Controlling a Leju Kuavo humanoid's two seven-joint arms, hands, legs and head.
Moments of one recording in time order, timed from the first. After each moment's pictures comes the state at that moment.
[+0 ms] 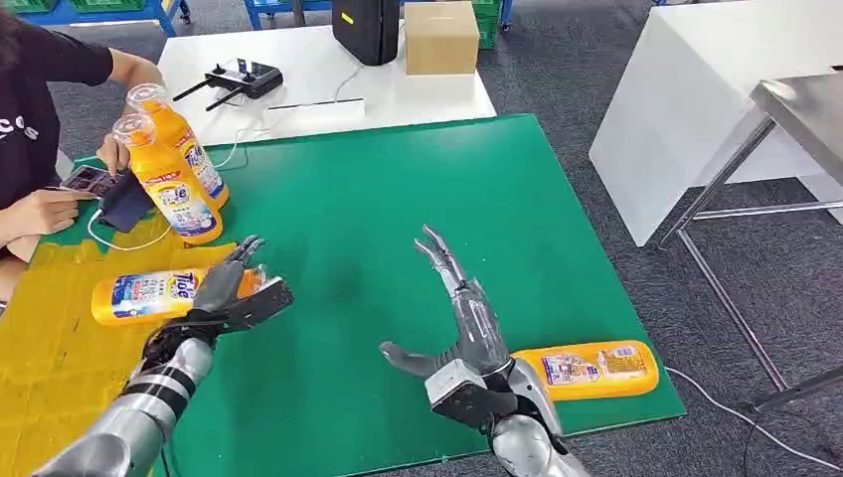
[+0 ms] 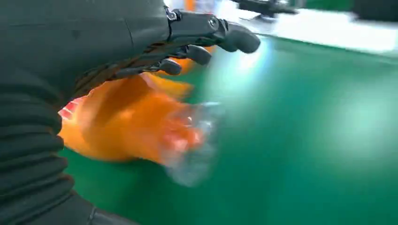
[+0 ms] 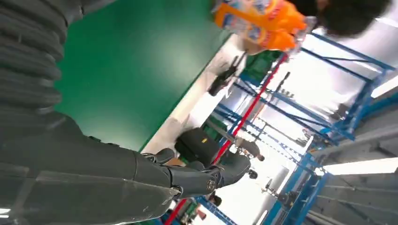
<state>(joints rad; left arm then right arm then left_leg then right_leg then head) -0.49 0.07 -0.15 -0.70 -1.04 0.30 -0.25 -0.07 0.04 0.54 -1.63 0.42 -0.16 -0.36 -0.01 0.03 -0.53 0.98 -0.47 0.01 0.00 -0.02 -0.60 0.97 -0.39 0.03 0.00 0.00</state>
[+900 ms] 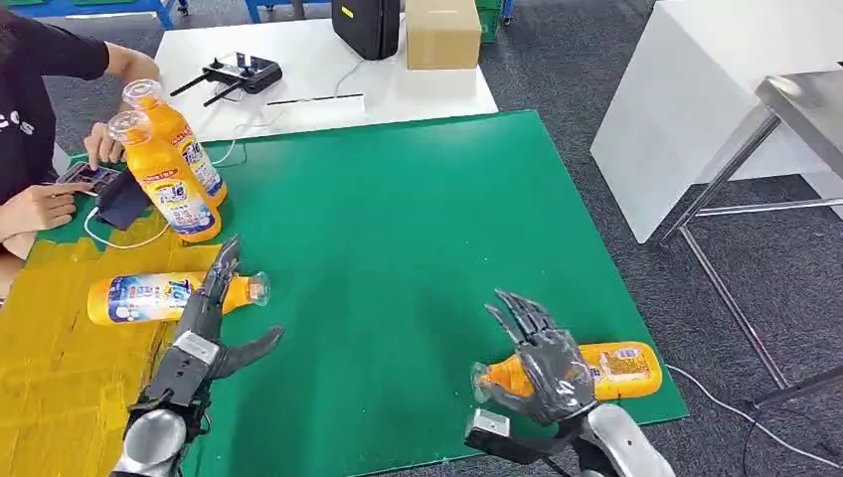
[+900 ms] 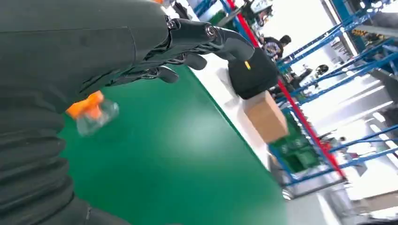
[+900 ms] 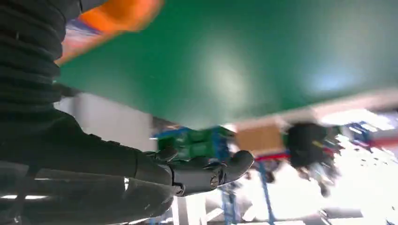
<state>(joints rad) -0.01 0.03 -0.12 -1.56 -0.46 0.12 -0.39 0.15 -0.31 0.40 -1.74 0.96 -0.16 -0.10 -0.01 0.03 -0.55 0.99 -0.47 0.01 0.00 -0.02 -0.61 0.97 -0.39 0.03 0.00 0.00</state>
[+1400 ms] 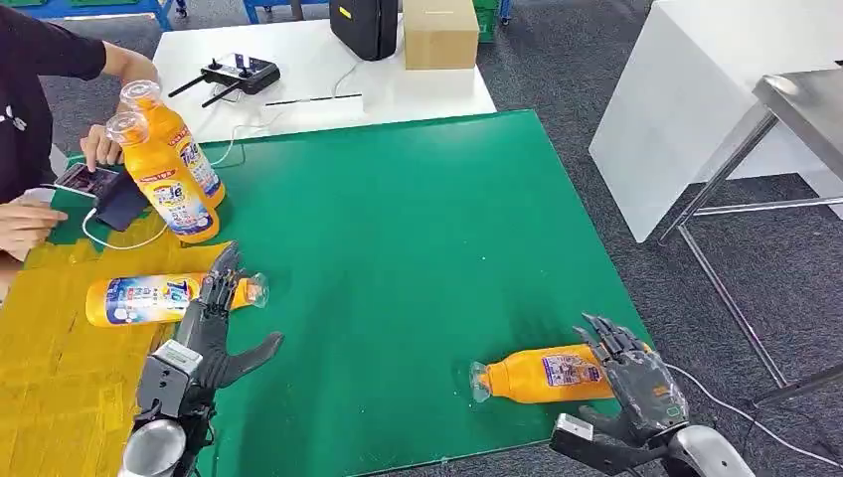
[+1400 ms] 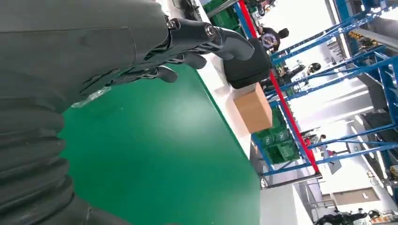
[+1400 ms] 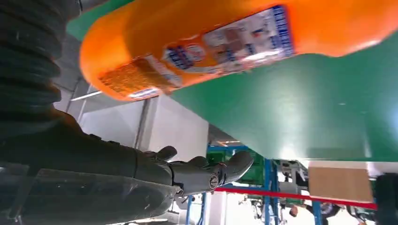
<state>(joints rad) 0.02 0.00 -0.11 -1.58 -0.39 0.07 -0.40 0.28 -0.52 0.23 -1.75 0.86 -0.10 -0.07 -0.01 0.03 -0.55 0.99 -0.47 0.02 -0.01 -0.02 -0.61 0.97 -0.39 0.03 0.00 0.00</state>
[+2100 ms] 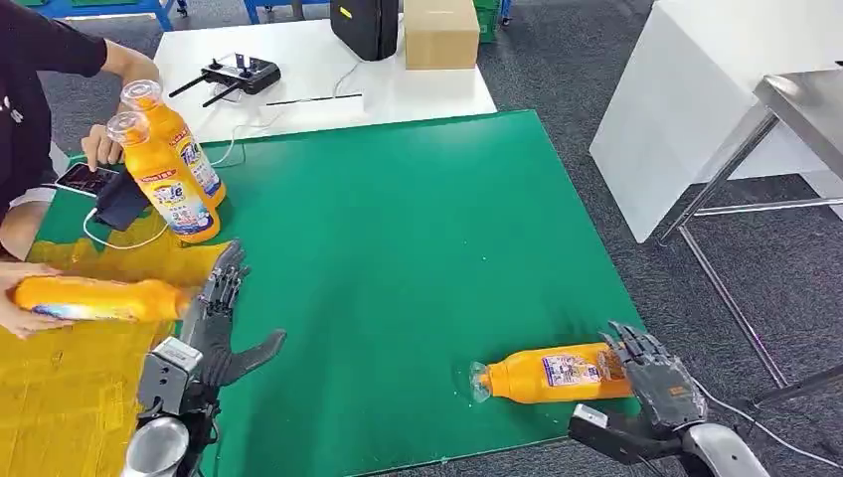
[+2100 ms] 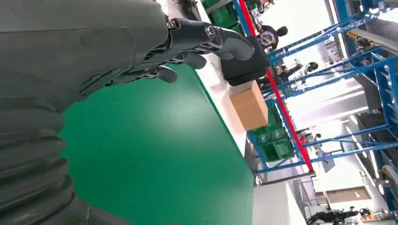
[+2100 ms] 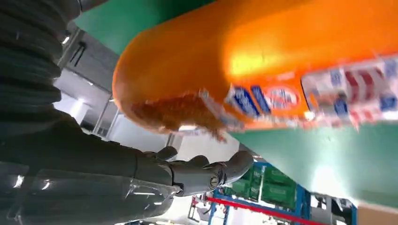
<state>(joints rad) 0.01 -0.02 -0.12 -1.58 -0.37 0.06 -0.40 0.24 -0.48 0.15 -1.58 0.95 -0.07 -0.07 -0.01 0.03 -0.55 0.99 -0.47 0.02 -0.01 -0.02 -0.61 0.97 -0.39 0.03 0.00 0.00</state>
